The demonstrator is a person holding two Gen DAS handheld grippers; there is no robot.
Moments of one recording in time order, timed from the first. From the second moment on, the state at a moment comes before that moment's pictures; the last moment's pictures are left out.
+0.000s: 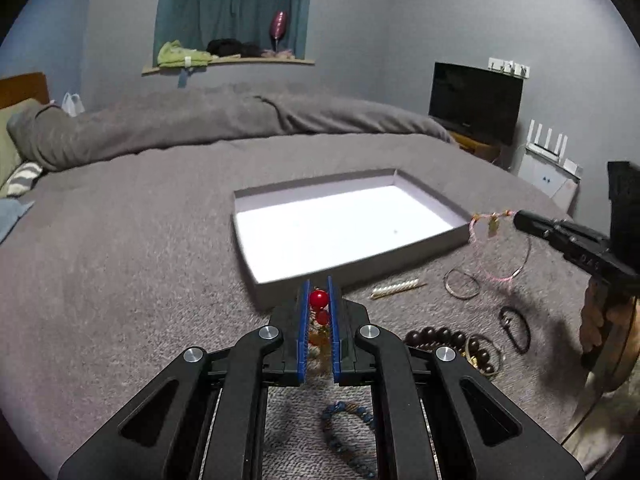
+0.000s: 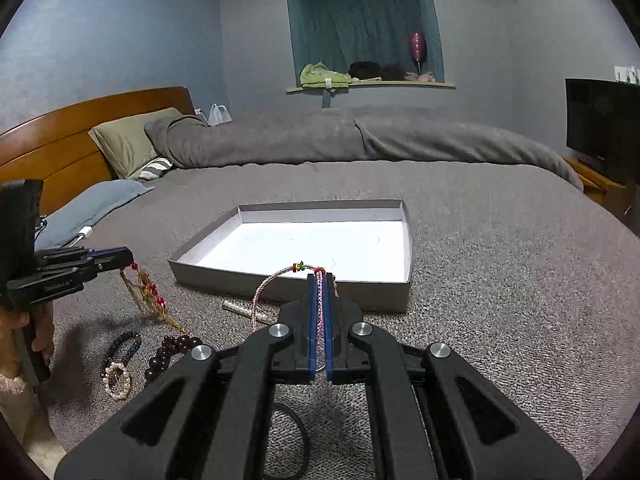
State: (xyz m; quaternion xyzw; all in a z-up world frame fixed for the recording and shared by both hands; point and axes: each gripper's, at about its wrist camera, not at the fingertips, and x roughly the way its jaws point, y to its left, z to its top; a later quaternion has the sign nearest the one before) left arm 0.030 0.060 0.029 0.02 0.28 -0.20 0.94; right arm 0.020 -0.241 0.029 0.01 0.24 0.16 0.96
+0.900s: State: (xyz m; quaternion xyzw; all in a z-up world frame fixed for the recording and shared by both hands) left arm 0.152 0.036 0.106 0.04 0.25 -0.18 0.95; right arm 0.171 -0.240 0.077 0.07 0.23 0.11 0.97
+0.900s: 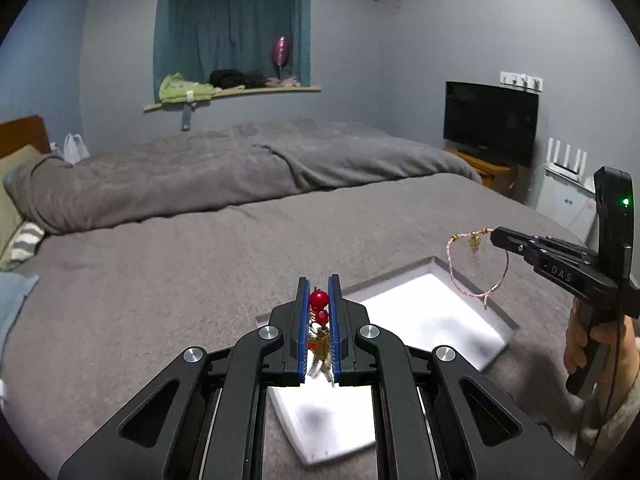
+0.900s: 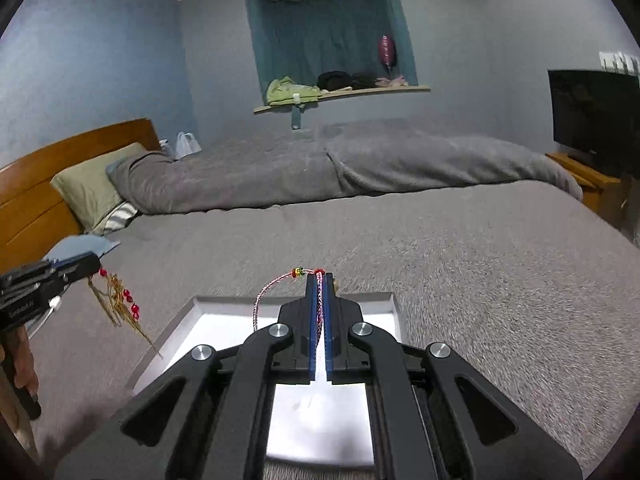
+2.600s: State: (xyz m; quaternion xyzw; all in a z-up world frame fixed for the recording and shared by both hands) left arm 0.220 0.040 -0.009 0.03 0.35 -0.15 0.92; right arm 0.223 -0.226 -0.003 0.03 0.35 0.08 0.93
